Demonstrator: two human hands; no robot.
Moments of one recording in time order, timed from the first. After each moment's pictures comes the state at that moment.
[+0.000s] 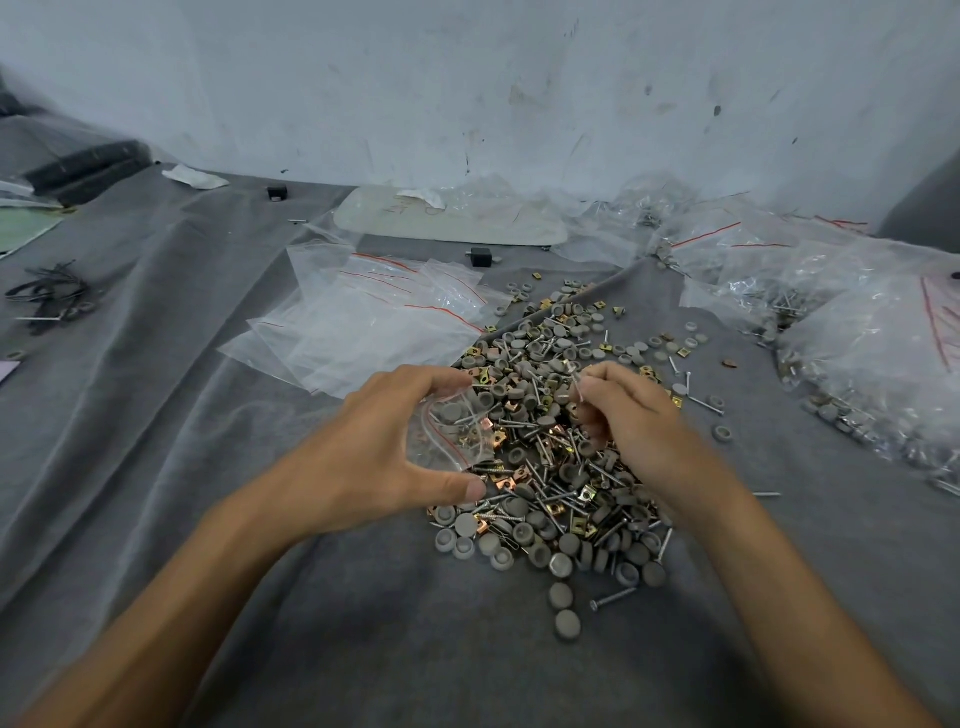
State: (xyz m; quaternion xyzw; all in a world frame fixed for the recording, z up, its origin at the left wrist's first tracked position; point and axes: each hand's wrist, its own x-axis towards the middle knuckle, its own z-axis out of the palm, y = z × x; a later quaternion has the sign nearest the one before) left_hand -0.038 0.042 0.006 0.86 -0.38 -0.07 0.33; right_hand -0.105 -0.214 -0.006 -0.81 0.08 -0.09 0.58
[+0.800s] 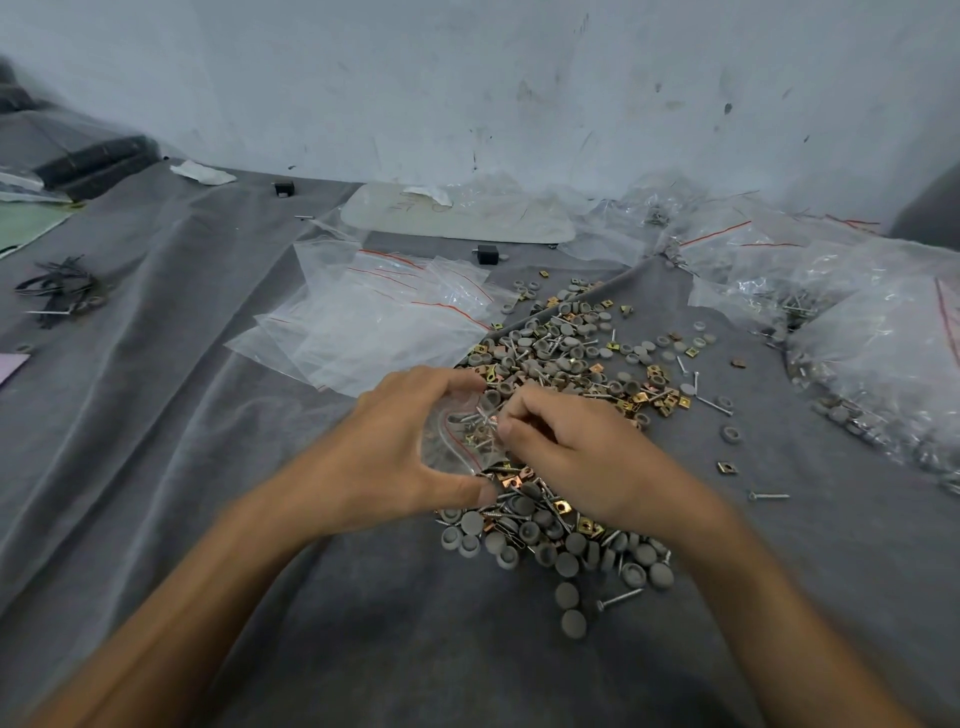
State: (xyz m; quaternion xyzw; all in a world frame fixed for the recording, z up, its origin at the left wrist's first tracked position) left_hand -0.041 0.036 0.003 0.87 -0.37 -0.06 0.33; right_hand -0.108 -0.173 0.010 -0.93 -0.09 -0.03 0.35
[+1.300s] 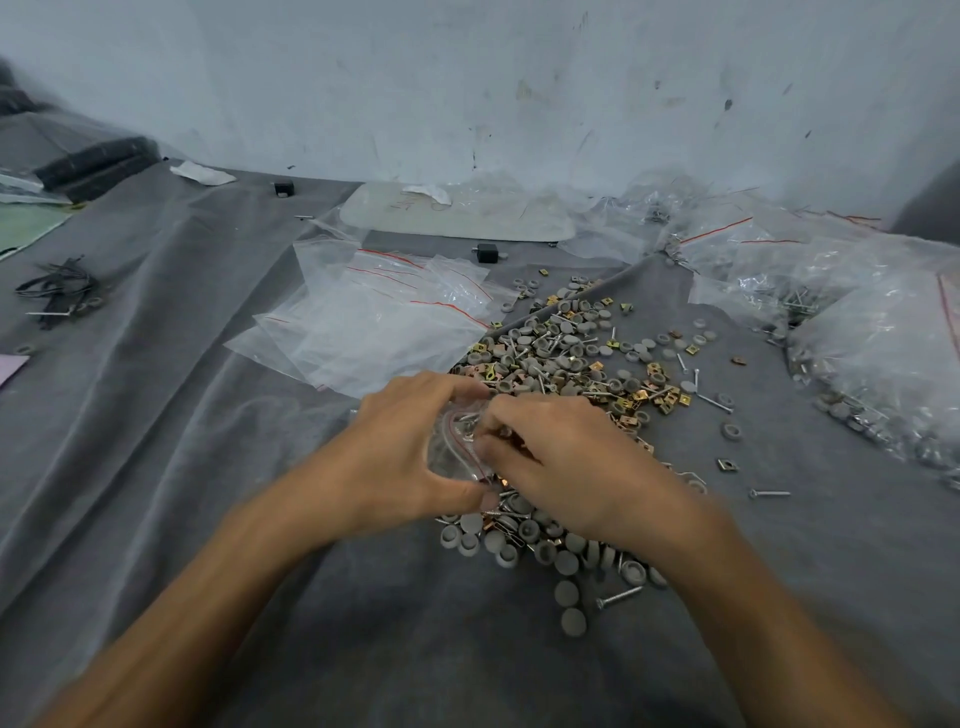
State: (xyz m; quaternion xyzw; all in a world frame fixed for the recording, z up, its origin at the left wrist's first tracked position) left_hand -0.045 0.028 0.005 0.88 -0.36 -0.06 0.31; right_hand -0.108 -0.157 0.017 -0.96 -0.12 -0.03 0.24
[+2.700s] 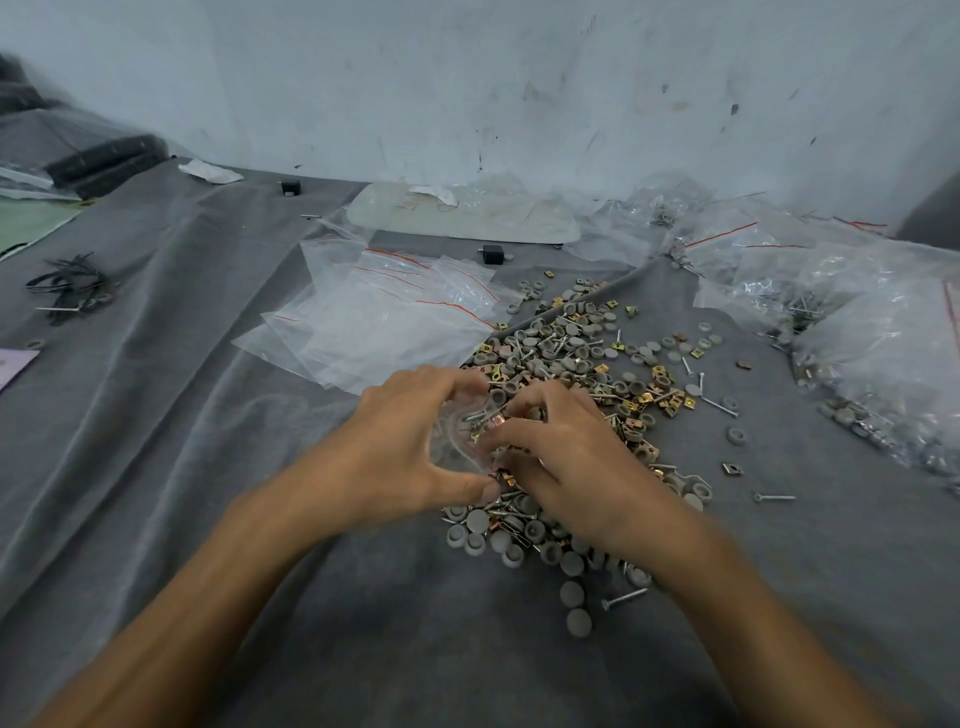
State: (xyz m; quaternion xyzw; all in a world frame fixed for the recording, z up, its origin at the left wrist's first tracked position) left_hand -0.045 0.033 0.008 0.88 -0.35 -0.05 0.31; right_hand -0.110 -0.166 -0.006 -0.97 -0.11 -0.06 0.20
